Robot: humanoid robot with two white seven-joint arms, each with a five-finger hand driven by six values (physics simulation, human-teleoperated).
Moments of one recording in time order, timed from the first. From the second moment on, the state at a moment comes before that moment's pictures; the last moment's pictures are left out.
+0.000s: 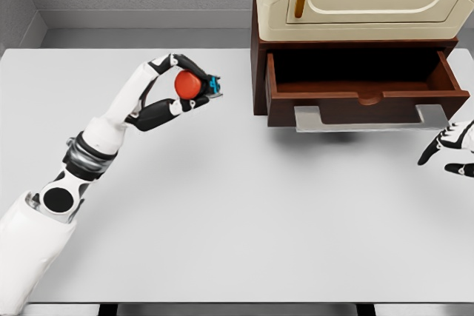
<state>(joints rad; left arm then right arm) -0.28 0.40 -0.41 -1.62 -0.01 -0.61 -0.04 0.24 -1.18 -0.19 -1.76 -0.12 -0.61 0.61</state>
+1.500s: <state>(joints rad) -0.49 0.04 -0.41 -1.54 -0.50 -0.50 -0.04 0.25 -1.18 -0.19 -1.76 -0.12 -0.61 0.61</state>
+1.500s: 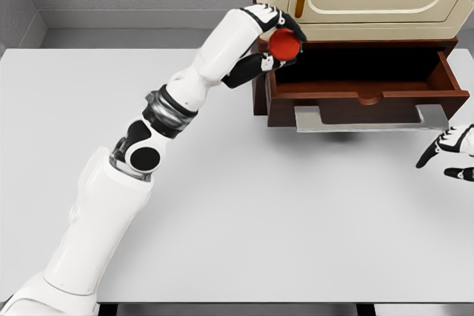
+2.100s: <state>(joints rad) -0.59 0.00 -0.44 -1.39 -0.66 -0.50 -0.04 0.27 -1.18 -0.14 -1.76 -0.11 -0.61 0.61</state>
